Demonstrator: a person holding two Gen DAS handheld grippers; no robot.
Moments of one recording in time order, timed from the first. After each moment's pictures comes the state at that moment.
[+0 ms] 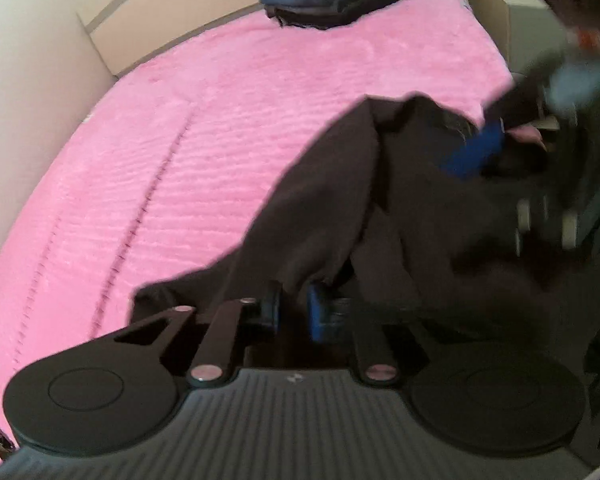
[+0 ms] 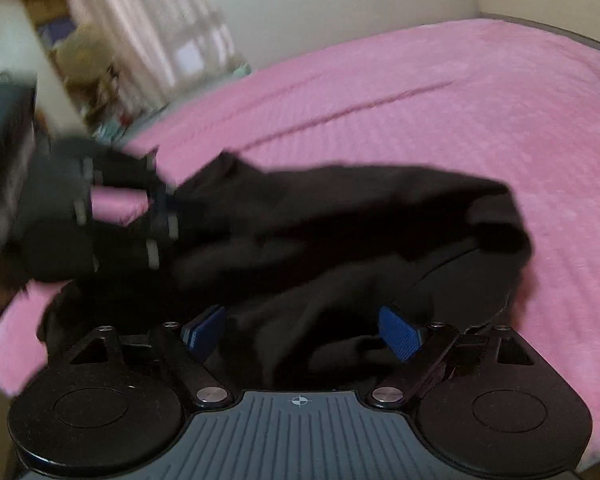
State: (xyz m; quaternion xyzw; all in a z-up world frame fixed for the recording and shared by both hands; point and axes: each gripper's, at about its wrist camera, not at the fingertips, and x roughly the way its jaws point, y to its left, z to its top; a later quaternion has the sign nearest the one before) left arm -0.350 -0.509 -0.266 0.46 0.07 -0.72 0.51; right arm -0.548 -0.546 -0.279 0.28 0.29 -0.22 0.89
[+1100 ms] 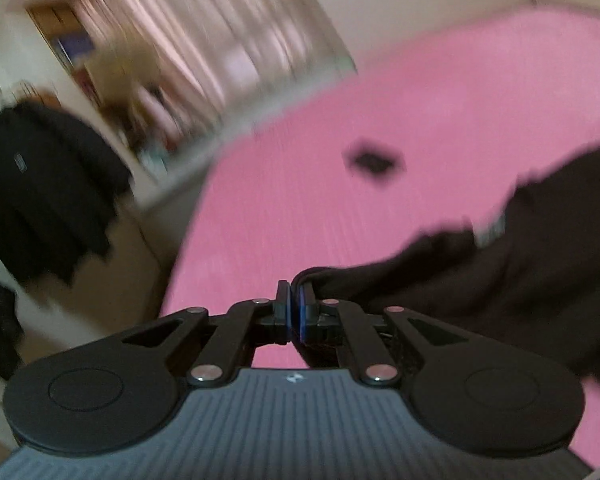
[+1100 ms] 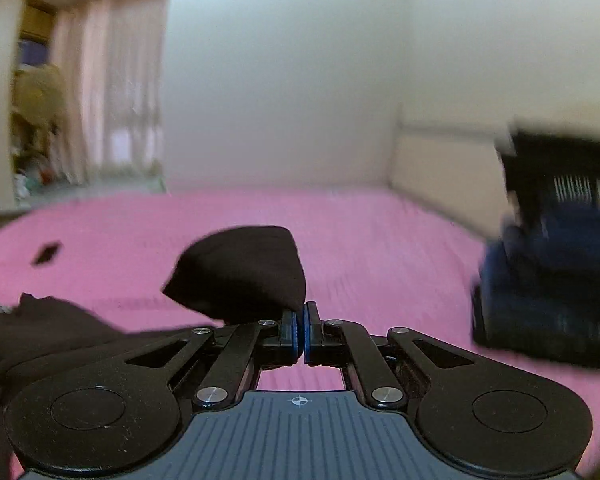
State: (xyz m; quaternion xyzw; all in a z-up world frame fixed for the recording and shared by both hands) left arm -0.005 -0.190 -0.165 0.37 0.20 -0.31 0.85; right arm -0.615 -0.583 -0.199 0.10 0.19 -0.41 0.89
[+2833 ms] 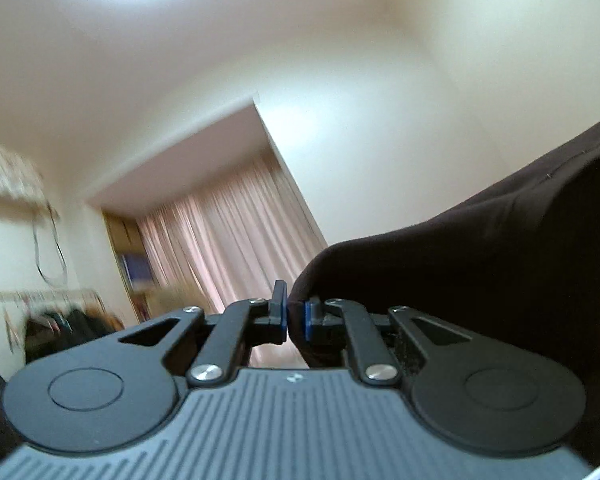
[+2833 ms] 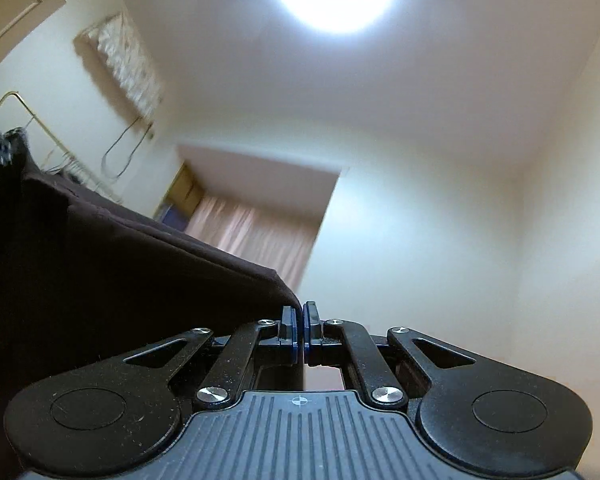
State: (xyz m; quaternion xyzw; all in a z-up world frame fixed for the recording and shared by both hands) left arm -0.213 -0.048 0.146 0.17 -0.20 -0.39 0.89; right arm -0.601 -0.416 0.045 -0.22 -0.15 -0.25 0.93
